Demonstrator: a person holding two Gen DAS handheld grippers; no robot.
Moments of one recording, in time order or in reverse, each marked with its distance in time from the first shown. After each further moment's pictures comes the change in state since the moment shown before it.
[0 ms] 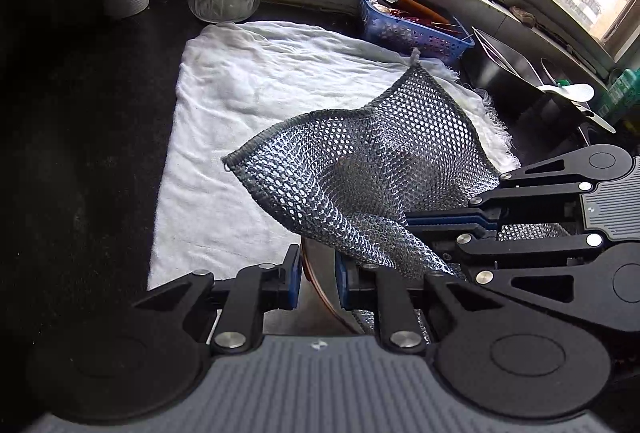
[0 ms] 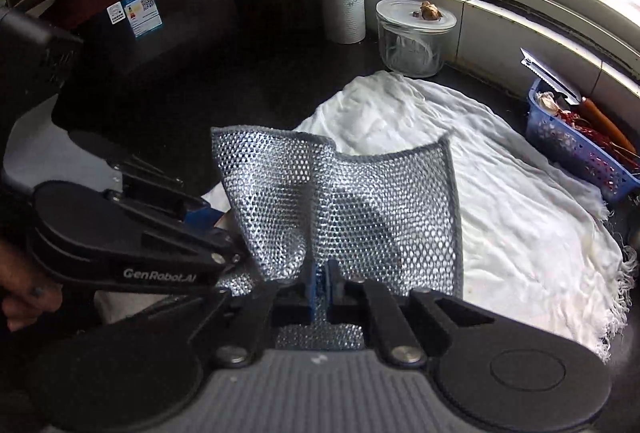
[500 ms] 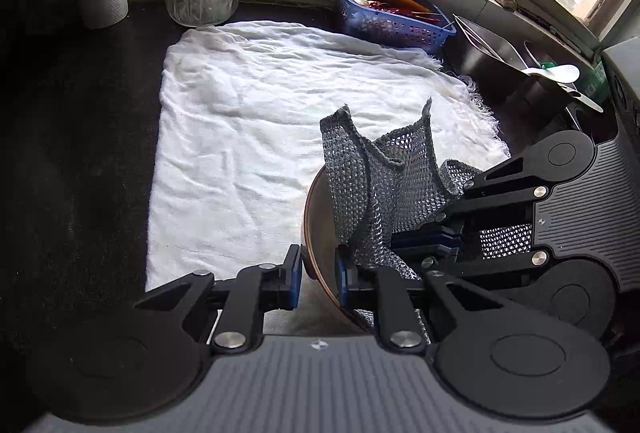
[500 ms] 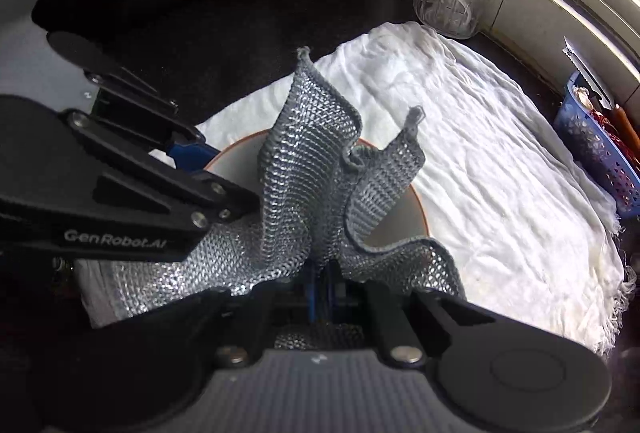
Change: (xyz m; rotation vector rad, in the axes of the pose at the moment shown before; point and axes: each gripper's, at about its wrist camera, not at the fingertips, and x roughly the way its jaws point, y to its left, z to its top) left arm -0.002 -0.005 0.001 0.073 0.013 -0.017; right arm 0.020 0.015 -0.005 -0.151 0.154 -0.050
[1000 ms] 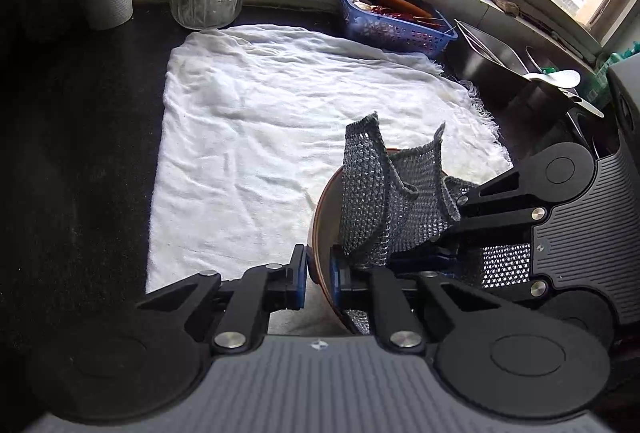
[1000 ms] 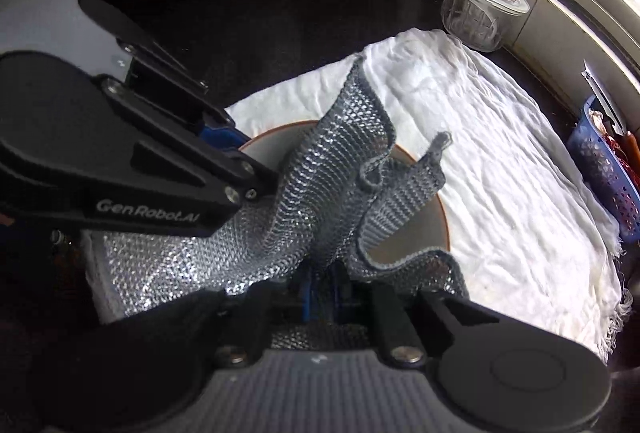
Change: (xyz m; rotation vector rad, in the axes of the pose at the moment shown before) left arm -0.003 -0.001 0.000 -0.007 -0.010 0.004; right arm -0.002 0.010 -0.003 -0.079 -0.004 0.052
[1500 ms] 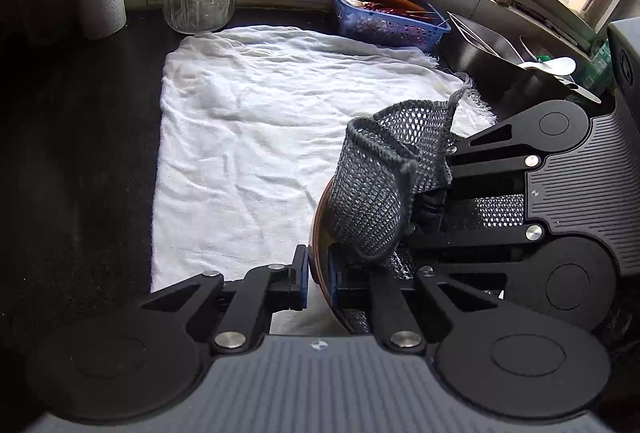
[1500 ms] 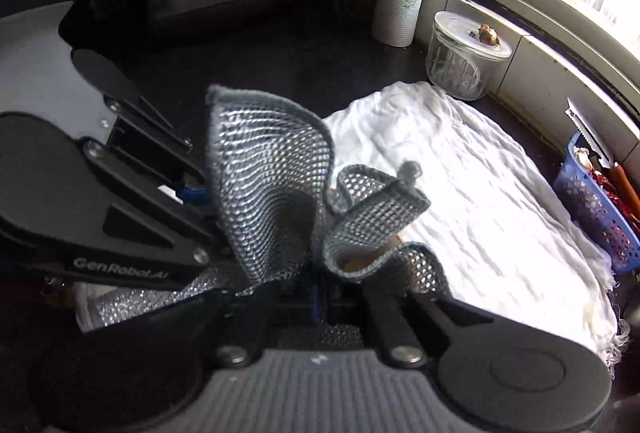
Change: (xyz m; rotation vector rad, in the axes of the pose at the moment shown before) left arm 0.000 0.002 -0.002 0.012 0.010 0.003; right arm -0.007 -0.003 0.005 -0.010 -0.179 -0.084
